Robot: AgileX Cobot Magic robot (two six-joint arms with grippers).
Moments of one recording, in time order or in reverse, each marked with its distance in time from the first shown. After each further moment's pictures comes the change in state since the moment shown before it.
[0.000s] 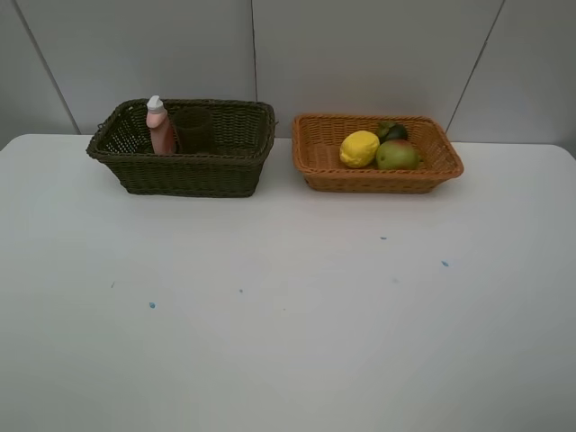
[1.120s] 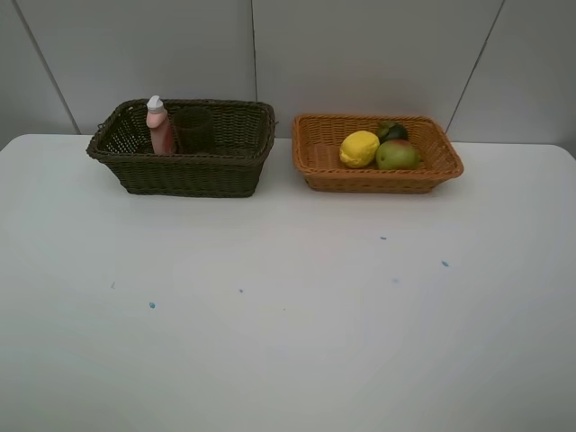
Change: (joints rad) left arm 0.346 -0.498 0.149 -0.005 0.051 0.002; right arm 0.000 0.000 0.000 0.000 0.000 0.000
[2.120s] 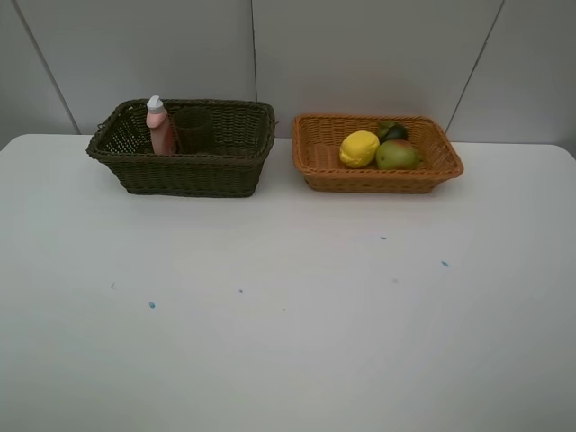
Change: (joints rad) left arm 0.014 0.000 0.000 0.000 0.000 0.000; right arm 0.000 0.000 0.000 0.000 0.000 0.000
